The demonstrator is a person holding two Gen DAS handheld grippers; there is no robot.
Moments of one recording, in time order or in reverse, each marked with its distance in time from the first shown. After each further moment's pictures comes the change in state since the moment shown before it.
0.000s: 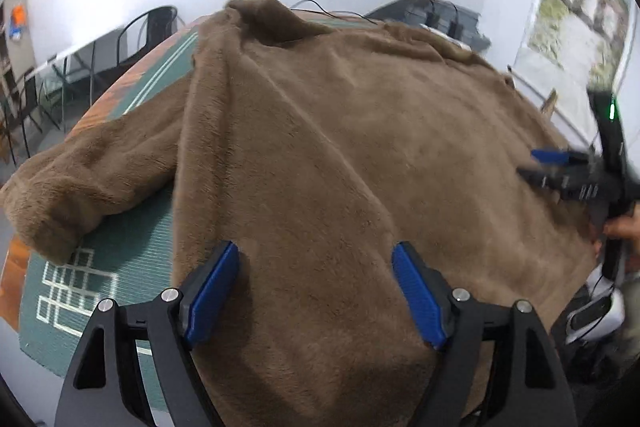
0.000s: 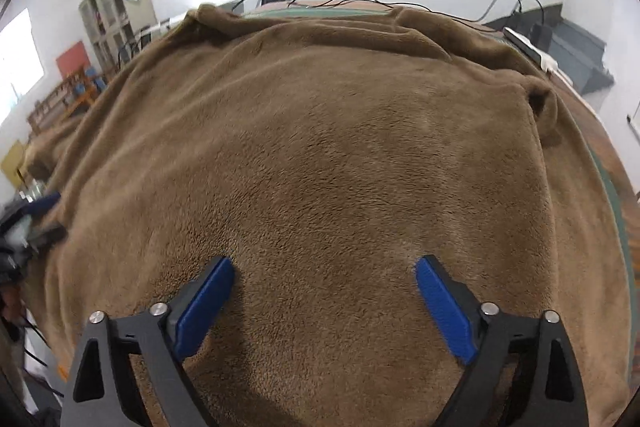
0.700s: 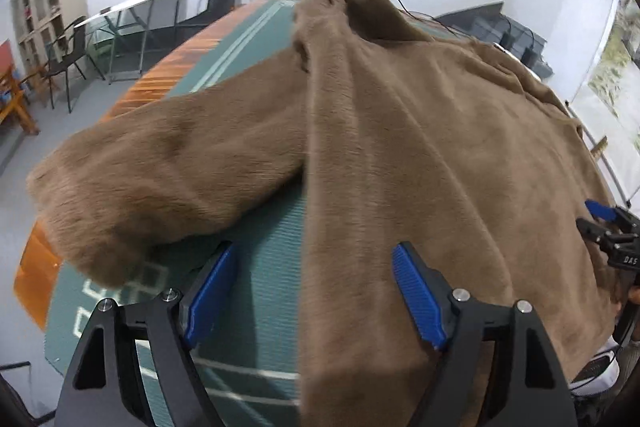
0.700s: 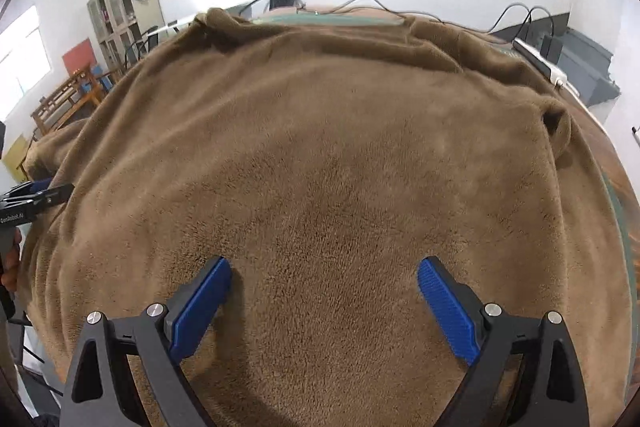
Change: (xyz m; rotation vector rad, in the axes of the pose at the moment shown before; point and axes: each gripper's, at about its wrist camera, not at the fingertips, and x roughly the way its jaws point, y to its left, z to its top) left arm 0.016 0.057 0.005 -0.180 0.058 0.135; right arm 0.010 0.001 0.013 -0.004 -0.017 0.024
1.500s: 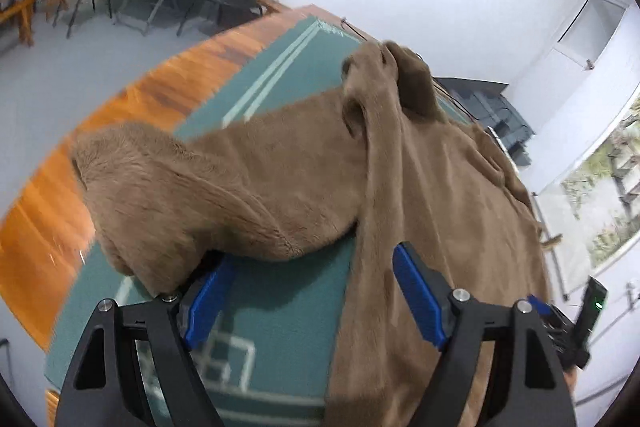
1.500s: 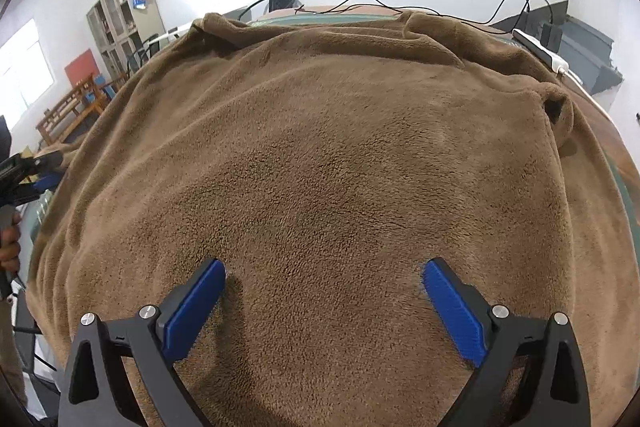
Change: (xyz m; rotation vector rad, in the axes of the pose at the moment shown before) left arm -0.011 0.065 0.036 -0.282 -0.056 -0.142; right arm -0.005 -0.004 -0.007 0.046 -0.017 0.039
